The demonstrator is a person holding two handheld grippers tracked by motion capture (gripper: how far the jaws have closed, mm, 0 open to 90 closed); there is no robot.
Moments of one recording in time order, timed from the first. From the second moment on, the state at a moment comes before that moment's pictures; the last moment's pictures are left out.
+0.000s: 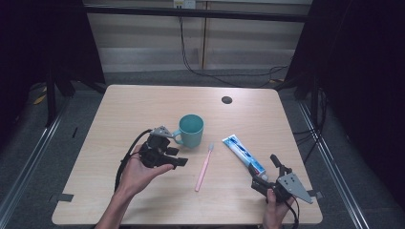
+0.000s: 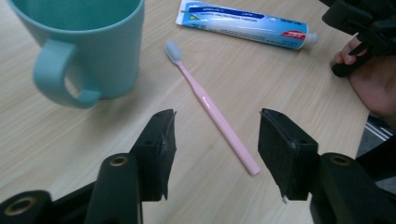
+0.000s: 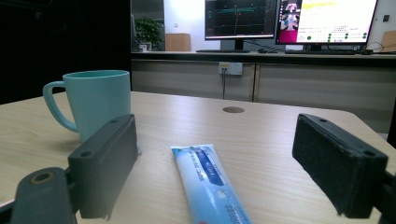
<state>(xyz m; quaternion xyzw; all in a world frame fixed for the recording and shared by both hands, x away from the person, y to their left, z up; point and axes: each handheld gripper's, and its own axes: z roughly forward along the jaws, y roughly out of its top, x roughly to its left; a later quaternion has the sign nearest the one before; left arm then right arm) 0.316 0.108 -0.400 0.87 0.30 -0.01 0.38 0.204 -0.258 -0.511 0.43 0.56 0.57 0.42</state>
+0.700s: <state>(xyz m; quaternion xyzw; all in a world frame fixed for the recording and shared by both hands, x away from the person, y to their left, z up) 0.350 0.060 -0.404 0.92 0.31 -0.06 0.24 0.204 -0.258 -0.511 0.43 0.56 0.57 0.42</state>
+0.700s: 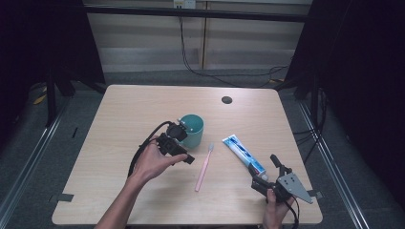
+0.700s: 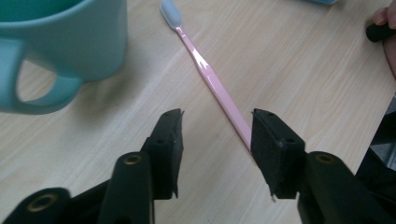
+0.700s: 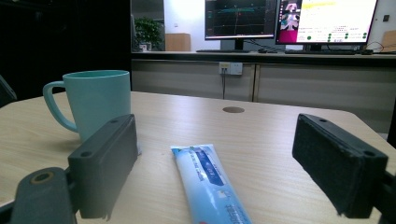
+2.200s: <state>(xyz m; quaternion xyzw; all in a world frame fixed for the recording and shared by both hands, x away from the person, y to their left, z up) 0.366 0.003 -0.464 0.92 0.34 -0.11 0.15 0.204 -0.258 -0.511 0.43 0.56 0.57 0.42</state>
